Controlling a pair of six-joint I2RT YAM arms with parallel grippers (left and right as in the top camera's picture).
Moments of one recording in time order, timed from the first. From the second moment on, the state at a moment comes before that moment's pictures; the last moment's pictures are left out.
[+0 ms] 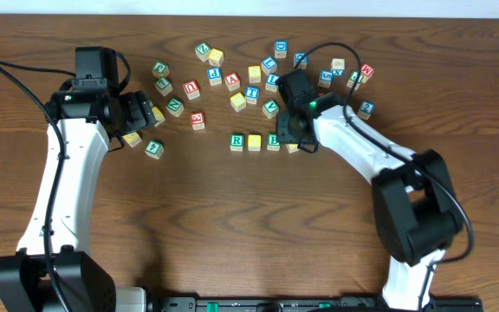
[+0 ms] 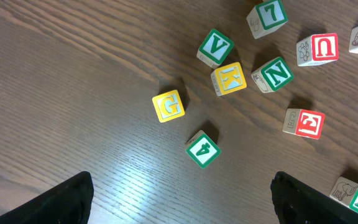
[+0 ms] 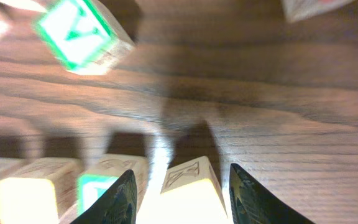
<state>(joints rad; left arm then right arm) 0.05 1.57 1.36 -0.93 -0.11 -0.32 0.47 2.00 1.42 -0.65 0.06 0.49</state>
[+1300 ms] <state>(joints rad) 0.05 1.57 1.36 -0.89 -0.11 -0.32 0.44 1.80 1.75 -0.84 -0.07 0.33</state>
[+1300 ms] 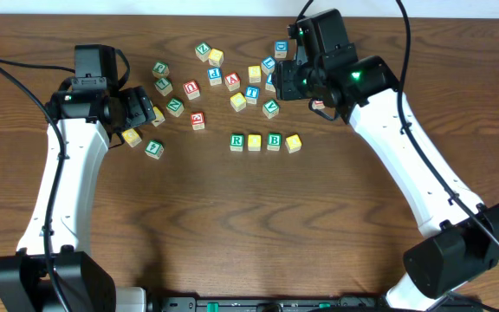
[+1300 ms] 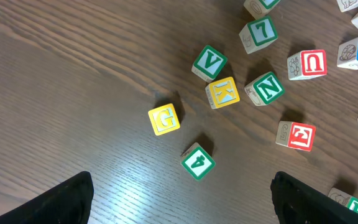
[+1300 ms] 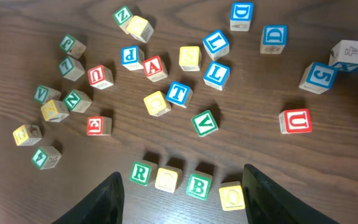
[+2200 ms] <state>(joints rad) 0.05 1.57 1.36 -0.89 -0.11 -0.32 0.27 1.83 1.75 -0.88 0.00 0.39</state>
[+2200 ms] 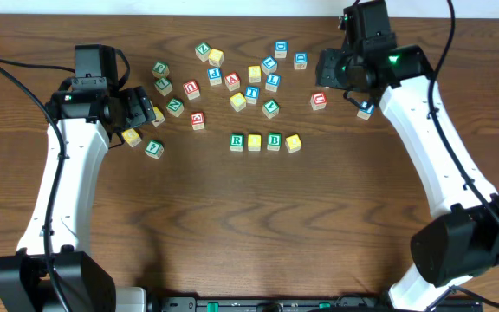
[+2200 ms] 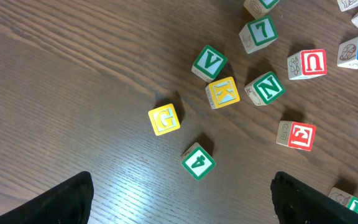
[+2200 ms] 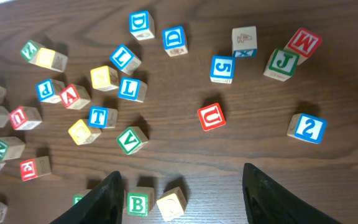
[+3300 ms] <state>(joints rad) 0.05 1.57 1.36 -0.84 -0.10 -0.32 0.26 1.94 1.75 -0.80 0.01 0.40</state>
